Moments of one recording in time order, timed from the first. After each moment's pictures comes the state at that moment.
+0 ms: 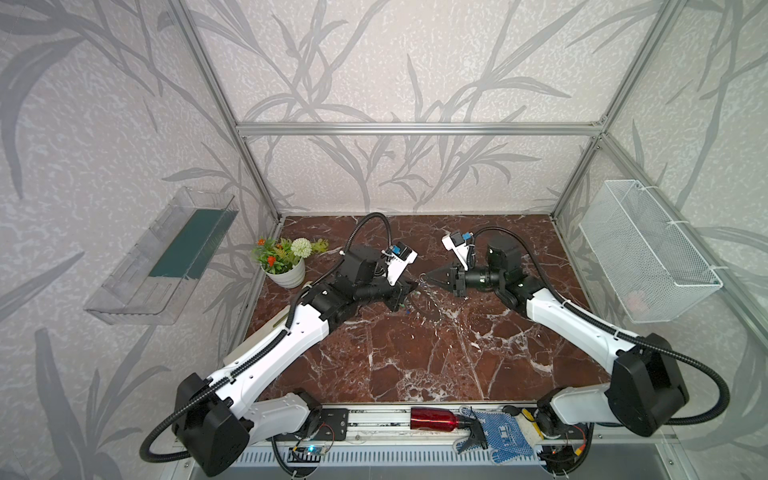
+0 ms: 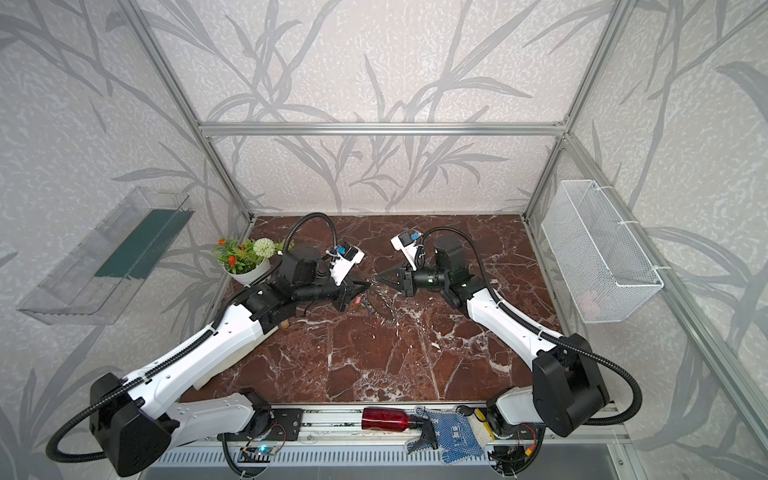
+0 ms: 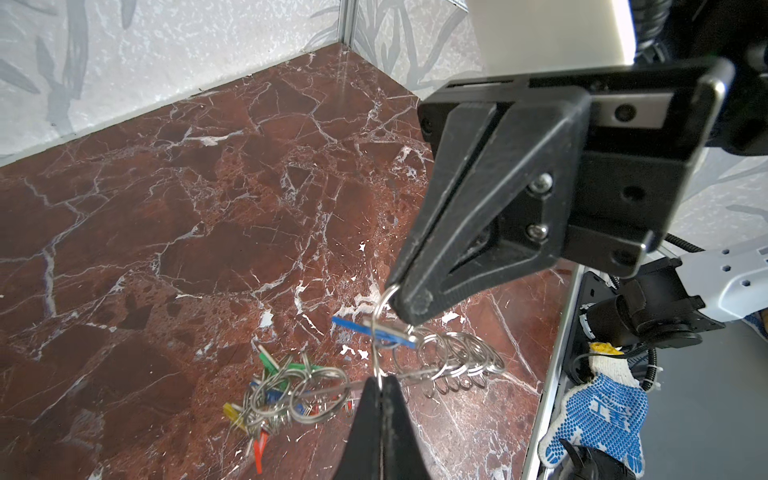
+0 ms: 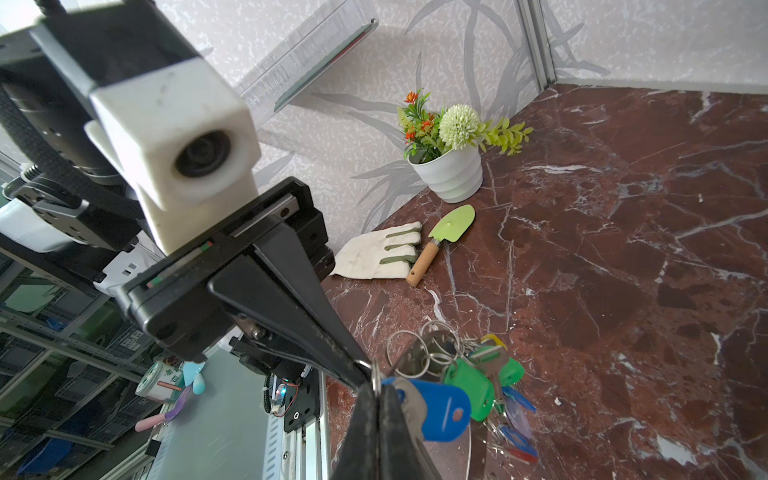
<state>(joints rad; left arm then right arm) -0.61 1.20 1.03 -0.38 0.40 -0.04 0.48 1.40 0.95 0.12 -0.94 0.34</state>
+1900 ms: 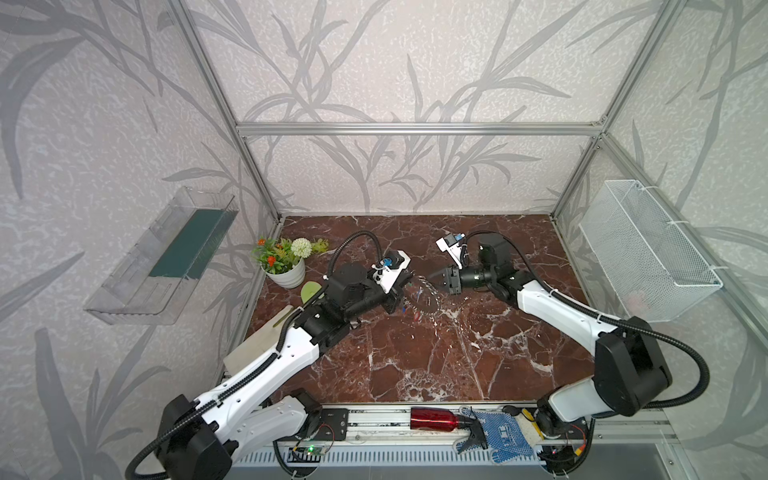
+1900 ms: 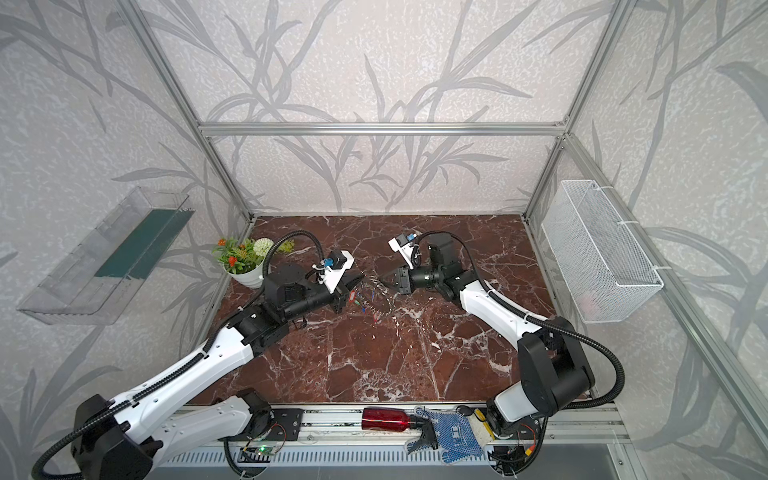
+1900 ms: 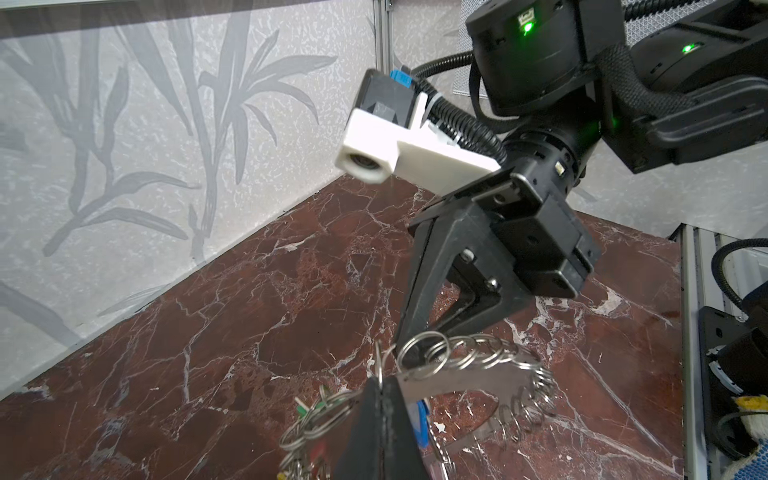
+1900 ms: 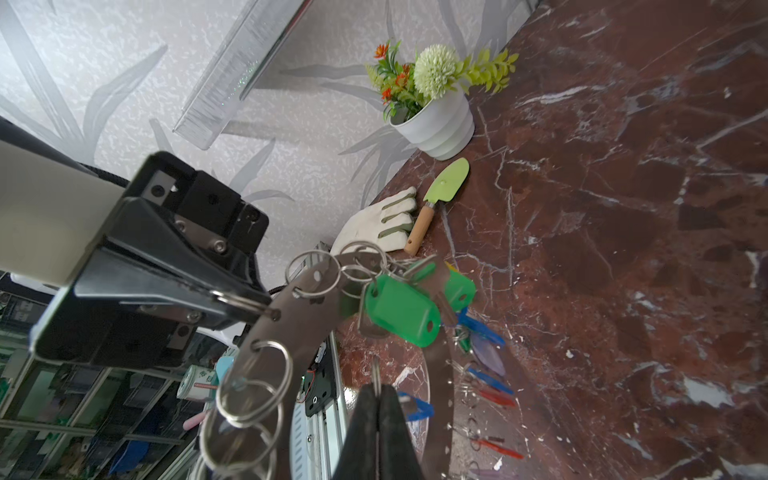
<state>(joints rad) -0.64 1.05 0.81 -0.02 0.24 0.12 0.45 1.49 1.00 0.04 -0.97 0.40</state>
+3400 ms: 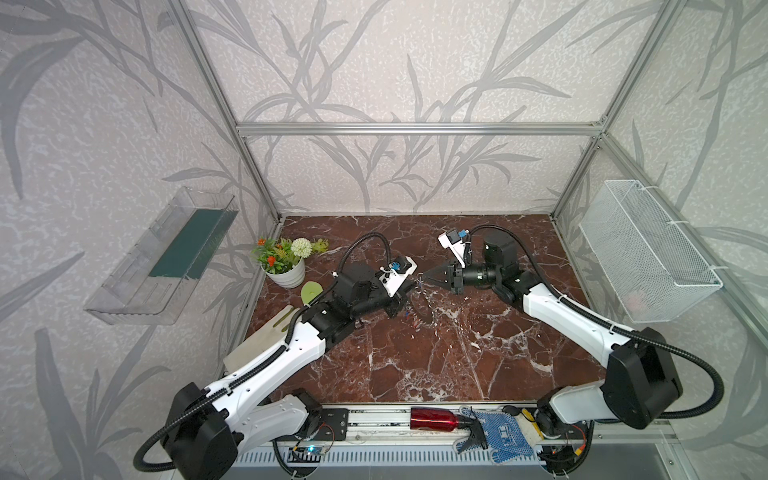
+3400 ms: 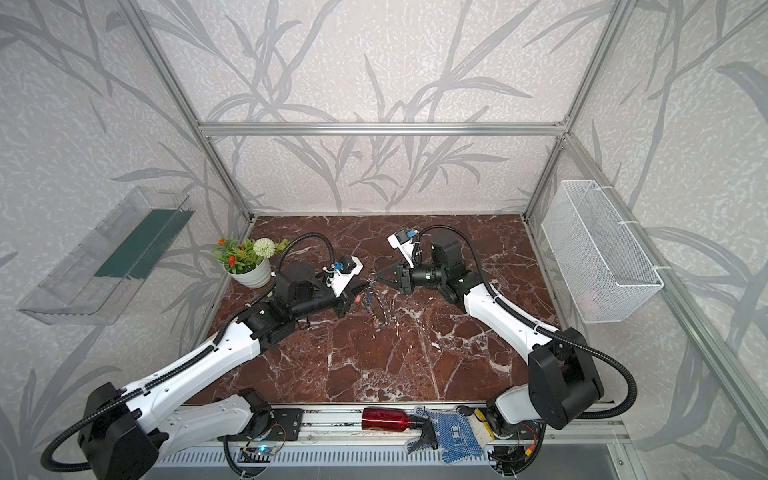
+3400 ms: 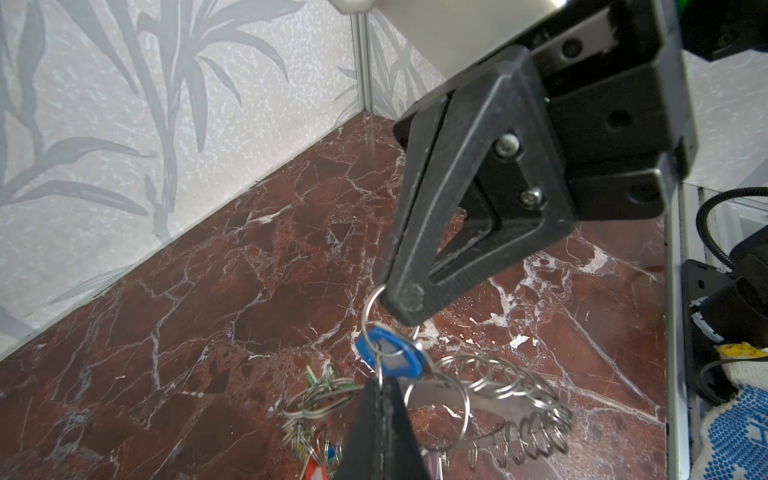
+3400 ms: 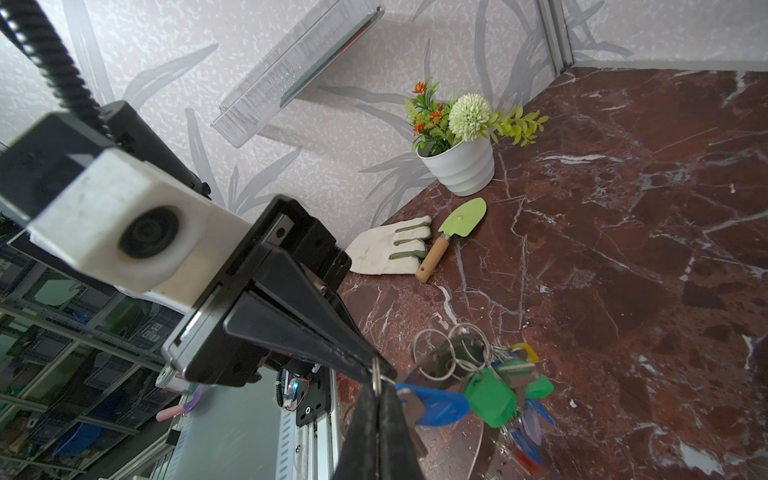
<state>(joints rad) -0.65 1.10 0.81 -0.07 0.29 0.15 0.49 1.43 1.00 0.08 -0.98 0.34</state>
